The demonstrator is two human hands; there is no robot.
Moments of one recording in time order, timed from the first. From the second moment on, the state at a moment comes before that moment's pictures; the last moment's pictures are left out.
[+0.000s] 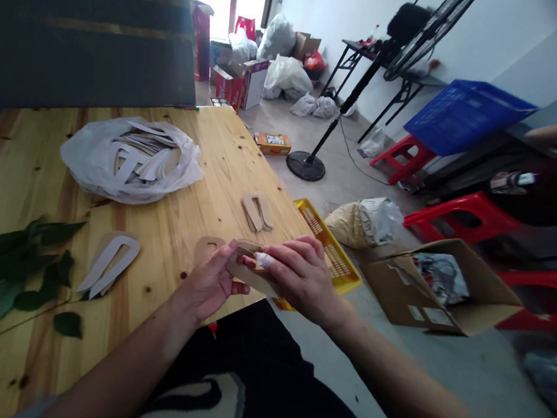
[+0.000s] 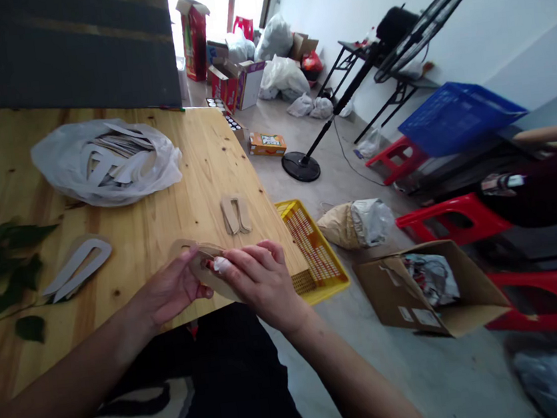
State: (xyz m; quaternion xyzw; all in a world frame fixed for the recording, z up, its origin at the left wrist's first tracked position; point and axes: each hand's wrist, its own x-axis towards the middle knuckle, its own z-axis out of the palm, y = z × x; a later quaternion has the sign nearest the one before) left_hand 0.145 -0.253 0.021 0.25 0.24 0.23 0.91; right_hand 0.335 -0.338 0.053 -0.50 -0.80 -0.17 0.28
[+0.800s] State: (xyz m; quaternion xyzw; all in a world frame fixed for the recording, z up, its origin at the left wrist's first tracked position) left_hand 0.141 -0.257 0.022 0.28 0.23 0.29 0.88; right_hand 0.320 -0.339 0.049 -0.63 -0.70 0.04 0.32
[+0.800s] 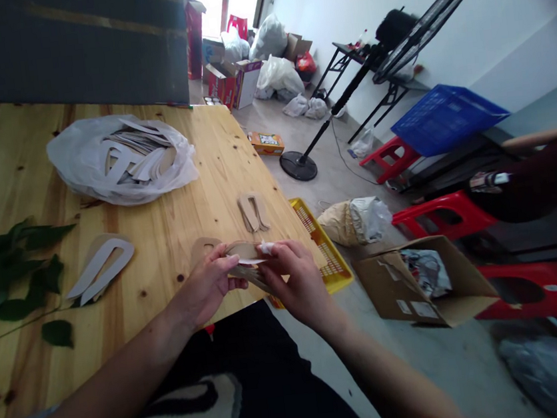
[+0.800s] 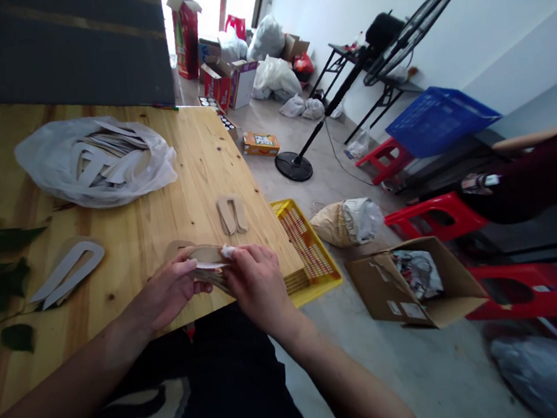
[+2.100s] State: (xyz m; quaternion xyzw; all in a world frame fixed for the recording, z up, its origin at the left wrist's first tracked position) left_hand 0.142 -0.264 0.017 0.27 0.18 0.29 0.90; right_hand 0.309 -0.341 0.051 -0.62 -0.70 -0.10 0.33
